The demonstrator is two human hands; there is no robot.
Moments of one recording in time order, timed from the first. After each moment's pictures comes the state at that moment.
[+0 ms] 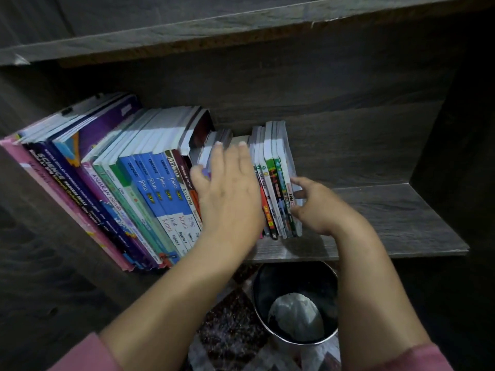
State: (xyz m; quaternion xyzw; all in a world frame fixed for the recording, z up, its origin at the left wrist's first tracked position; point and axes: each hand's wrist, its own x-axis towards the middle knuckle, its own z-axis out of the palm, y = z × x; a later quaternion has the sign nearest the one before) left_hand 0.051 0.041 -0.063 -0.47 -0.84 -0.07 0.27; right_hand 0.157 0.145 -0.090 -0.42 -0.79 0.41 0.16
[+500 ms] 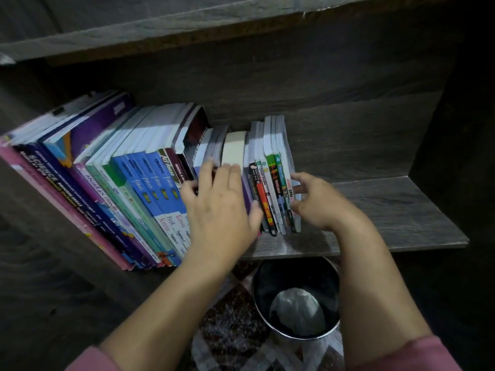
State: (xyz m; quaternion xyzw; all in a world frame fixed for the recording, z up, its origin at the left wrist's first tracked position) left_hand 0.035 0.028 -0.089 -0.50 -0.80 -0.15 0.29; right_hand 0.160 0.153 -0.096 -0.42 -0.78 0.43 0.17
